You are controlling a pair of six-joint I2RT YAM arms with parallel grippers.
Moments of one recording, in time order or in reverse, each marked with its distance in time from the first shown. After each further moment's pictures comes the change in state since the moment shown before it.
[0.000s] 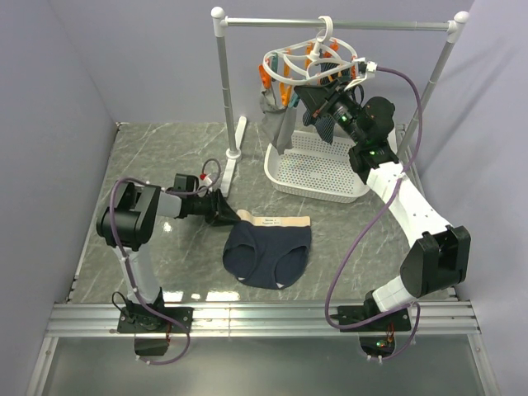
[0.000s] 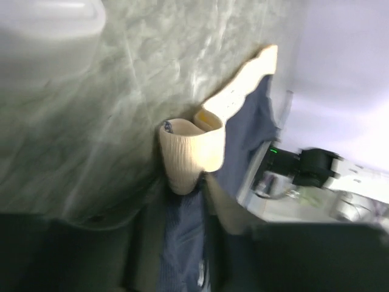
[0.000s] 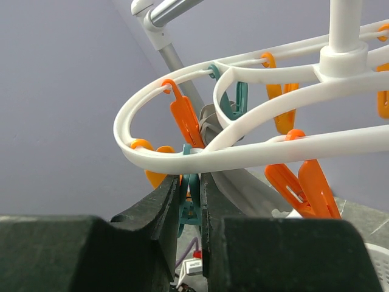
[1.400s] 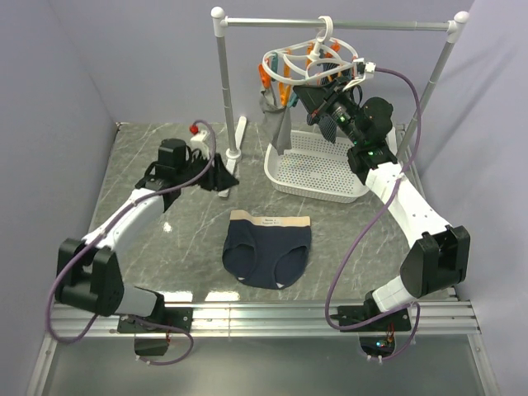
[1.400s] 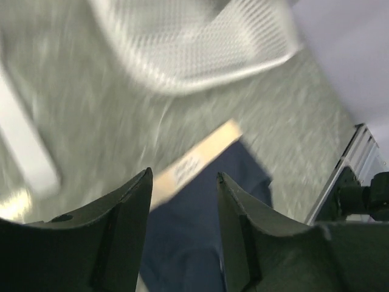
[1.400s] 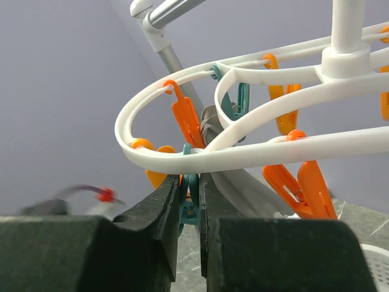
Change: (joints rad) left arm -0.125 -0.595 0.209 -0.296 -0.393 0.327; right arm 0.014 0.000 -0.002 0.002 0.024 -0.008
